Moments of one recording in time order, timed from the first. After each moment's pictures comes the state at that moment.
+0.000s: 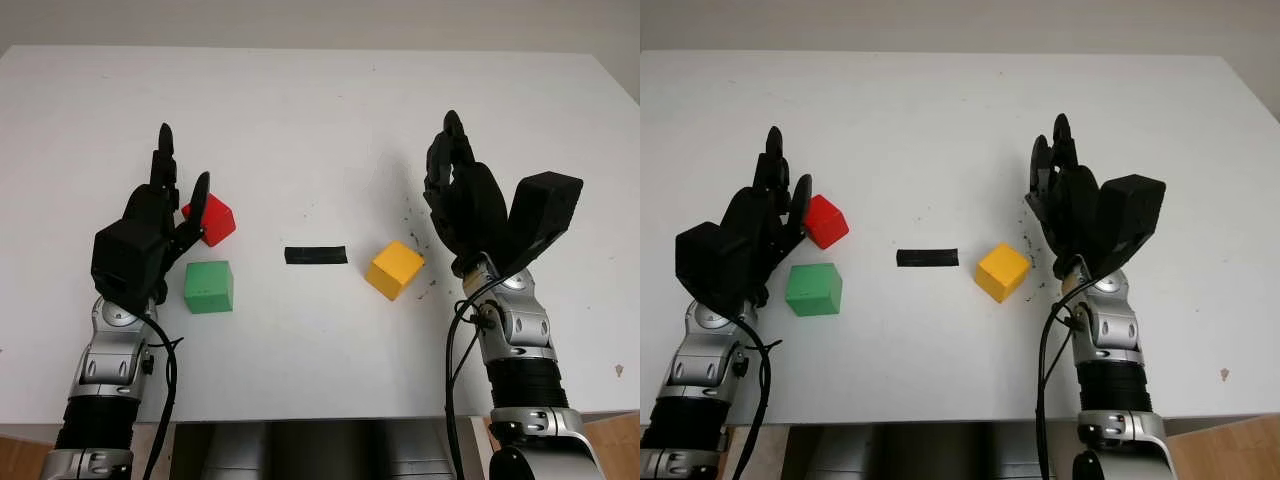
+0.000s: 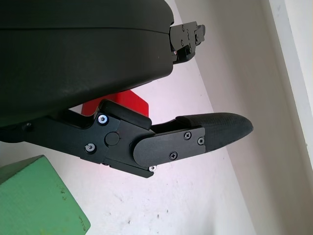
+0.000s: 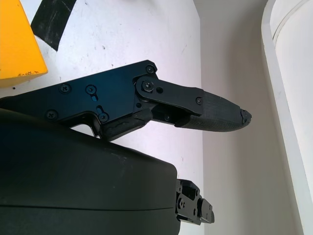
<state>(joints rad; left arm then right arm) -0.36 0.32 0.13 0.23 0.03 -0.07 -0.05 -0.52 -0.14 -0.17 0.28 0.20 0.14 0.15</state>
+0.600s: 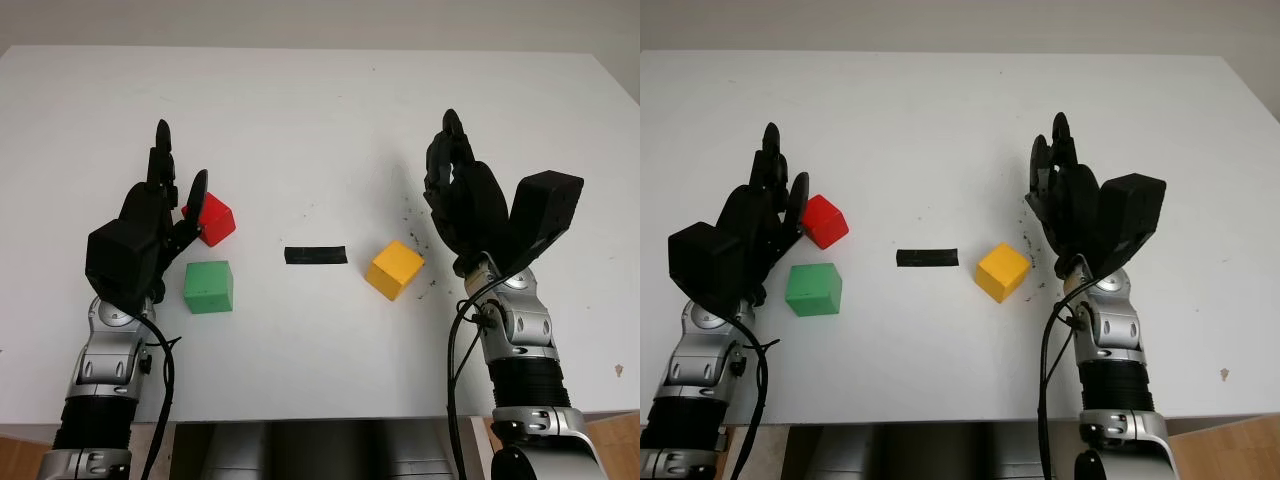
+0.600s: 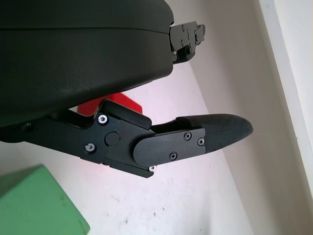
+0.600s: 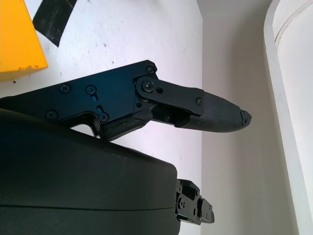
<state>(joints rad) -0.36 0.37 0.15 0.23 0.01 -0.10 -0.11 -0.53 -0.16 -0.17 0.28 0.19 0.14 0.17</state>
